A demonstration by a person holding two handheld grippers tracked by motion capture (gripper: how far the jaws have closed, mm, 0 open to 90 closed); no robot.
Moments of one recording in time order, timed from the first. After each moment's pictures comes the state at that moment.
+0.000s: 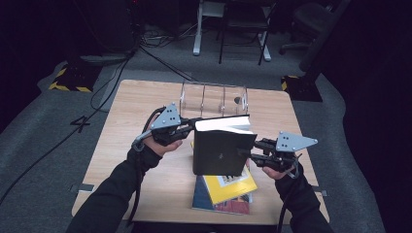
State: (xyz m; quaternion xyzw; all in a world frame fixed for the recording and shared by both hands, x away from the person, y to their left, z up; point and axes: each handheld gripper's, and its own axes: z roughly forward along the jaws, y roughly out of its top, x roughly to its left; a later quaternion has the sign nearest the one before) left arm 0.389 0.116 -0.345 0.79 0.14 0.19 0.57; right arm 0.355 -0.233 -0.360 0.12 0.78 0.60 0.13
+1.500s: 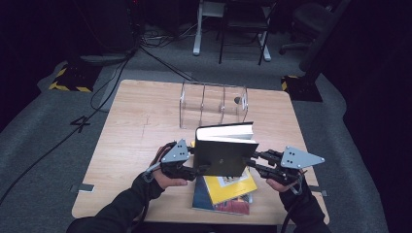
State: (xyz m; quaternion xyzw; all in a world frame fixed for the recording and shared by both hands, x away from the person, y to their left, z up) left arm 0.351 0.089 -0.418 0.81 0.15 0.11 0.56; right arm 0.326 -0.245 -0.376 0.12 0.77 0.59 0.18
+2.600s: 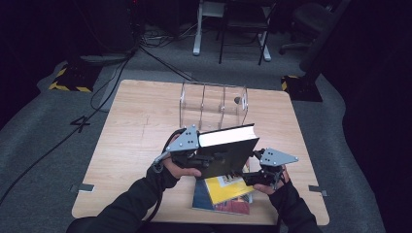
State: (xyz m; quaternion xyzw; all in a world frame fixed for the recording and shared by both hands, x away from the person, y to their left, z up) left arm 0.354 0.064 -0.359 0.77 0.09 0.11 0.62; right arm 0.346 -0.224 -0.429 0.21 0.80 0.53 0.17
